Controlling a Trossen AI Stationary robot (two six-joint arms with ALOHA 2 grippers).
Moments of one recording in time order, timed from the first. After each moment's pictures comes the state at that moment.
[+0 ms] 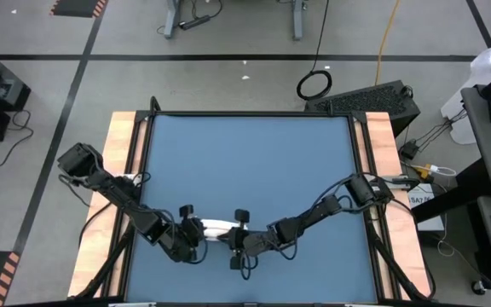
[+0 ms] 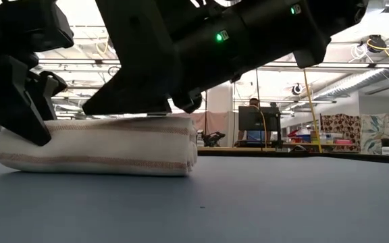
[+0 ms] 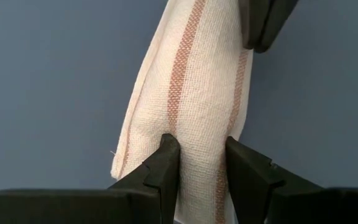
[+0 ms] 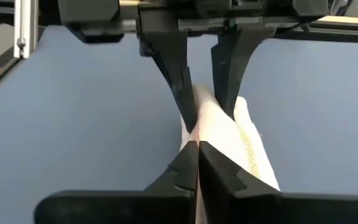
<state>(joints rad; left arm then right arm) -0.69 1.56 0.69 -0.25 -0.45 -0.72 0.41 2.23 1.32 0.48 0.47 0.18</state>
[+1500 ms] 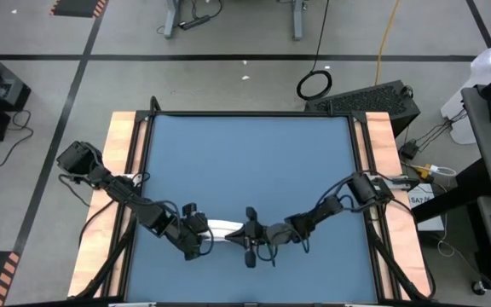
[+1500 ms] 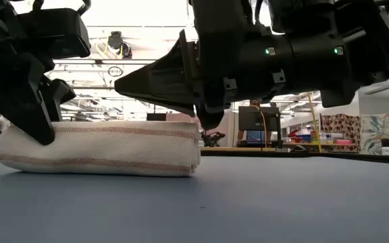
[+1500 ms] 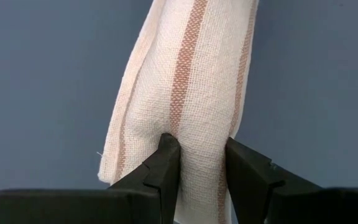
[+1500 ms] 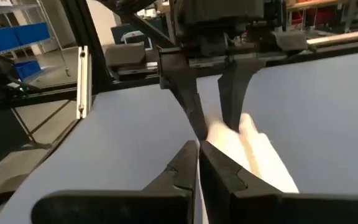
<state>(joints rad) -0.60 1.56 0.69 -0.23 -0.26 -0.73 0.40 2.20 1.03 1.05 0.37 0.27</state>
